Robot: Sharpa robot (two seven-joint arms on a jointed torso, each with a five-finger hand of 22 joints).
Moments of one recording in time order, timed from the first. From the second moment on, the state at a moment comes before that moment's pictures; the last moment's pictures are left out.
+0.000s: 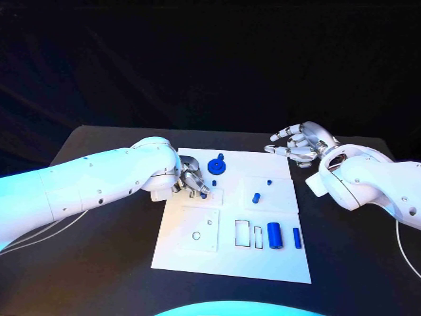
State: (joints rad) left arm 1.22 -0.63 -0.03 1.35 -1.01 0.21 -0.56; left_hand 1.06 -0.21 0.66 0.22 0.48 0.95 0.03 0.78 0.76 1.35 -0.04 1.17 0.95 1.47 -0.09 1.57 1.31 0.09 1.37 0.02 1.43 1.22; right arm 1.31 -0.85 -0.17 1.55 -0.77 -0.56 -0.08; right_hand 1.39 -0.09 0.00 0.29 0.25 0.78 0.19 0.25 0.29 1.29 0.10 1.30 1.22 1.47 0.02 1.54 1.31 0.08 1.39 0.13 1.24 1.31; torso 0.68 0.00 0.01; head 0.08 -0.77
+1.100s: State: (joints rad) left arm 1.22 -0.64 -0.03 1.36 -1.03 0.22 -0.56; left_hand 1.05 -0.23 0.53 0.16 0.37 0.98 0.01 0.73 0.75 1.35 -0.05 1.17 0.96 1.47 -0.09 1.57 1.31 0.09 1.38 0.01 1.43 1.22; right arm 1.31 -0.85 -0.17 1.55 -0.77 -0.56 -0.08; right_hand 1.39 -0.09 0.00 0.29 0.25 0.78 0.19 0.25 0.29 1.29 0.10 1.30 1.22 1.47 0.02 1.54 1.31 0.08 1.39 0.13 1.23 1.31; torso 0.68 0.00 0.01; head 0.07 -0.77
